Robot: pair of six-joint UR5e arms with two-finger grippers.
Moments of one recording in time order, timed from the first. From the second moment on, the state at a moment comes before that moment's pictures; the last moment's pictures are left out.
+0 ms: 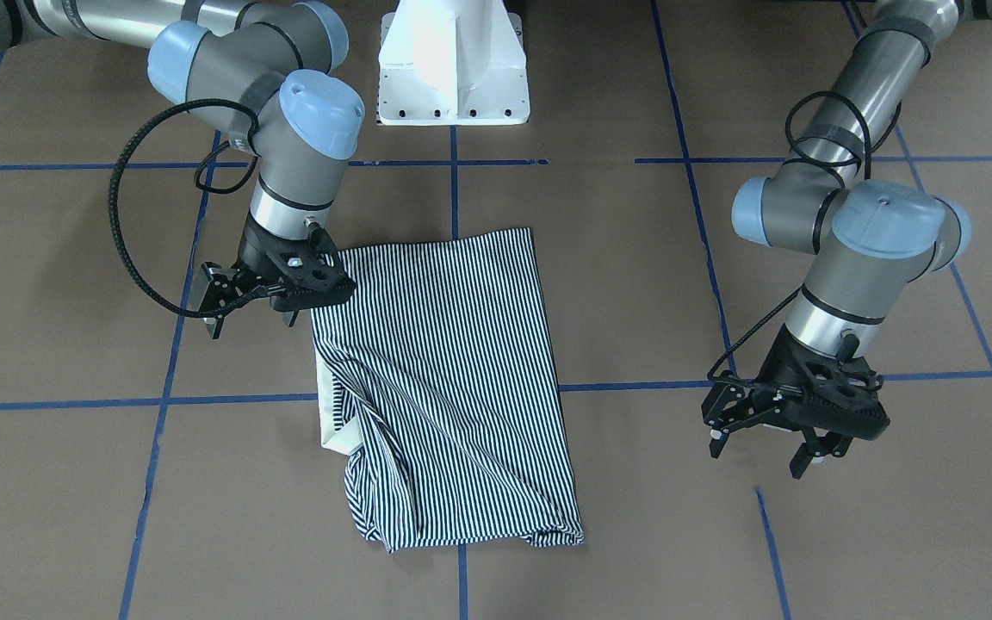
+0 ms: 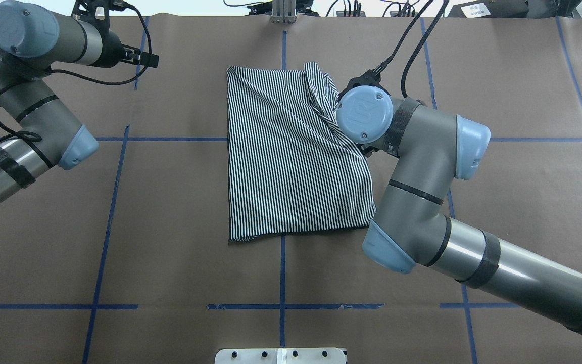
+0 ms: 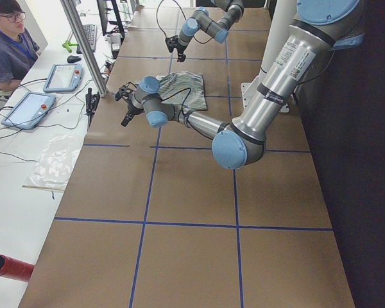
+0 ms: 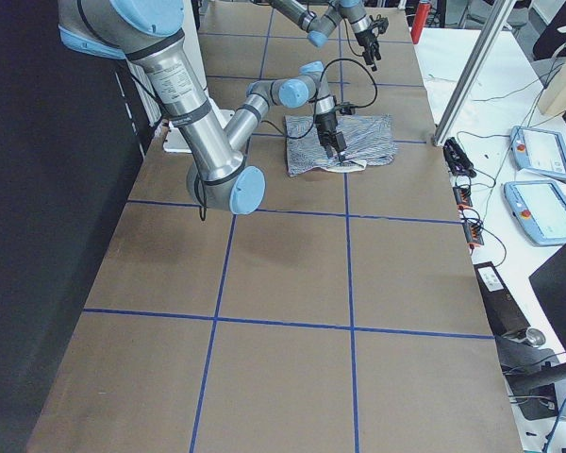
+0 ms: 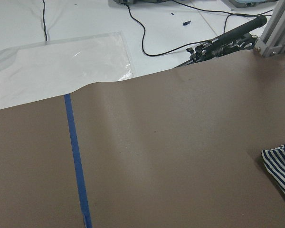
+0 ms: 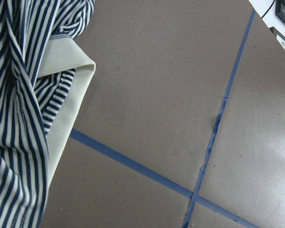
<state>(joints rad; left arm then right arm) -0.95 -2.13 -1.30 -2.36 -1.82 -0.73 0.60 -0.92 1.71 -1.93 1.43 0.58</state>
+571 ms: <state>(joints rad) -0.95 -2.11 -1.31 -2.35 -1.89 -0.74 0.61 -0.89 1.70 -1.91 1.46 0.56</state>
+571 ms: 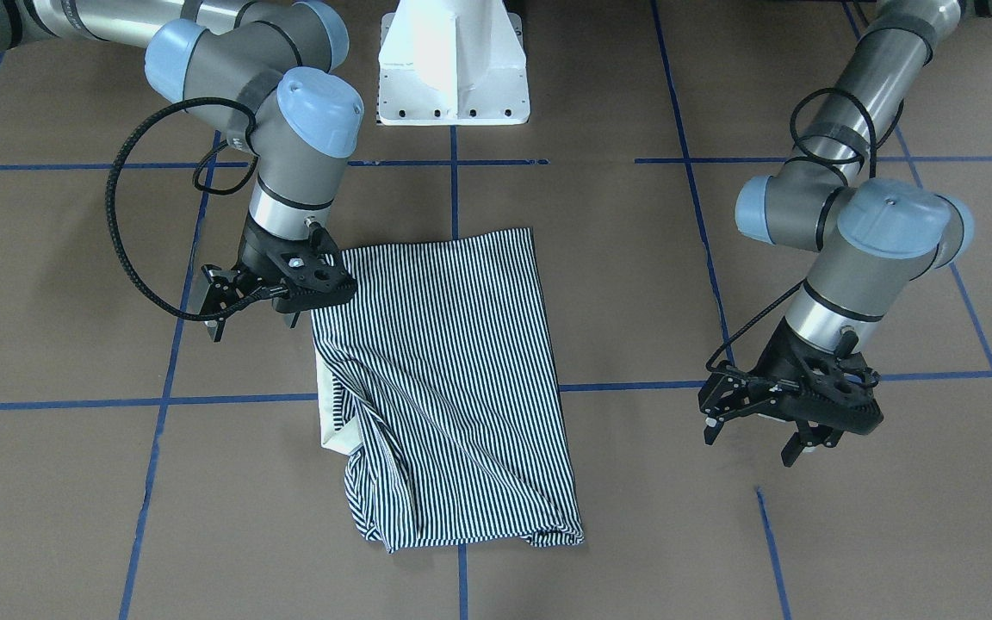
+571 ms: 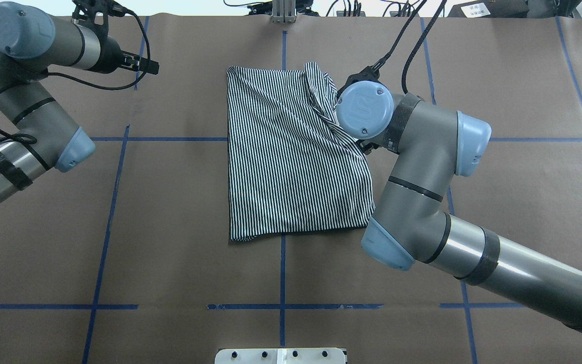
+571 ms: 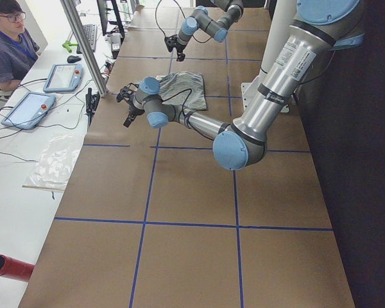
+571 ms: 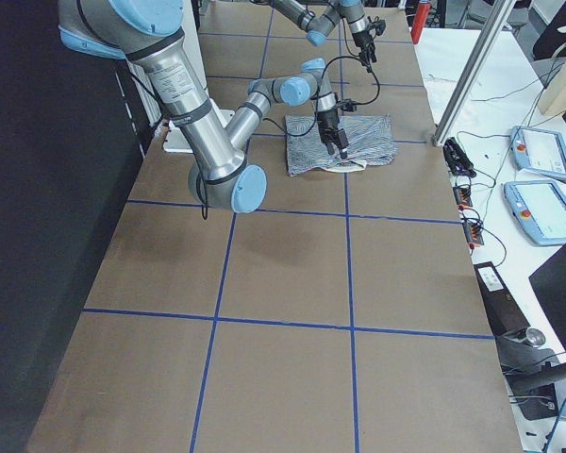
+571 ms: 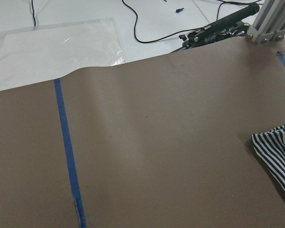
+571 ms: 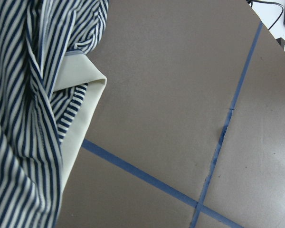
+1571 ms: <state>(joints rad) -0.92 -2.10 -1.31 -2.35 -1.90 -0.83 0.62 -0.58 1.24 -1.64 1.48 0.60</state>
